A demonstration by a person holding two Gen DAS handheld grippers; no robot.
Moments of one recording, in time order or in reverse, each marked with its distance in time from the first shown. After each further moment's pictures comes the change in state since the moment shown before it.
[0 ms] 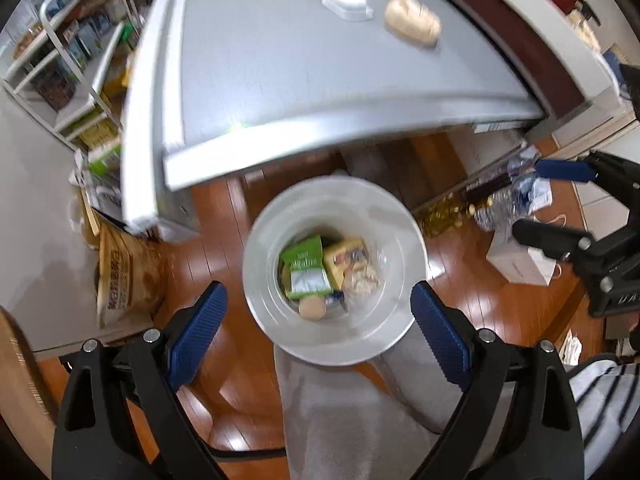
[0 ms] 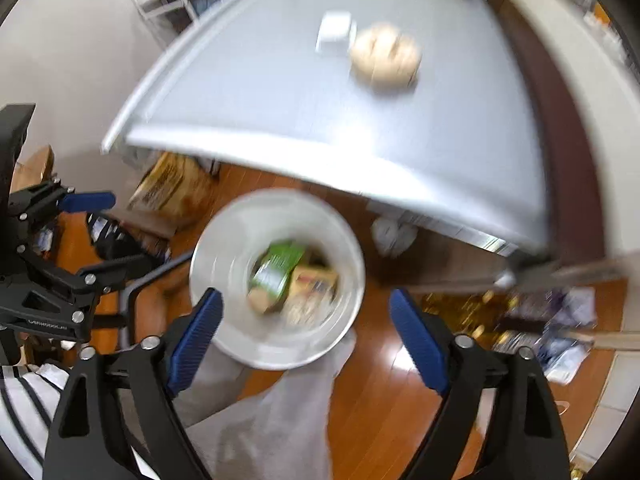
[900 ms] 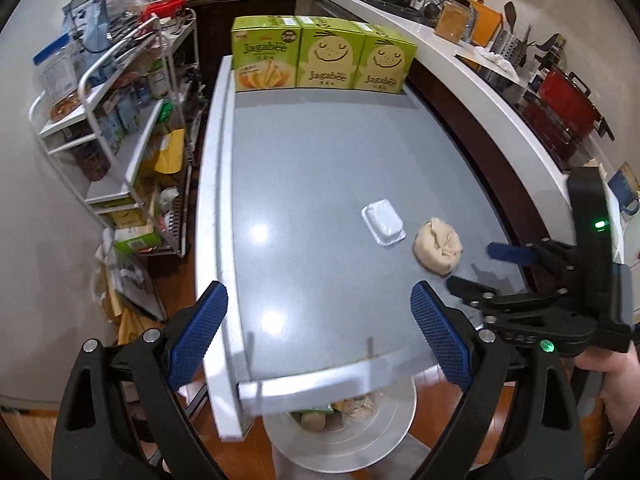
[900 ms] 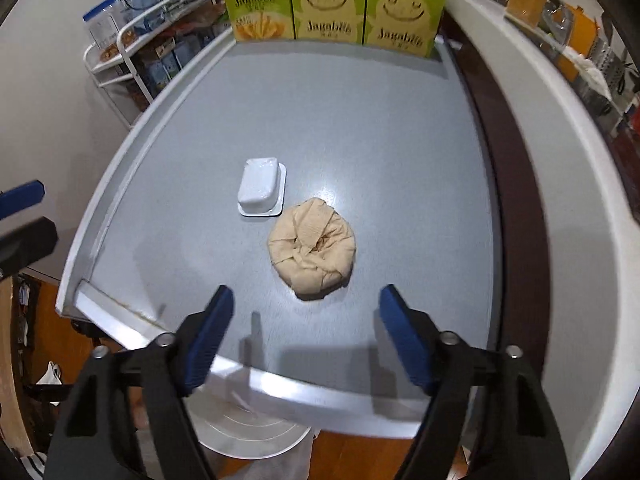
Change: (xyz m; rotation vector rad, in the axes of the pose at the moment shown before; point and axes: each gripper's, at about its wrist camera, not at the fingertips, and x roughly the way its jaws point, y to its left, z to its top) left arm -0.060 0.026 0.120 -0.106 -0.315 0.014; right arm 0.021 -0.041 0.115 0.068 -0.109 -0.079
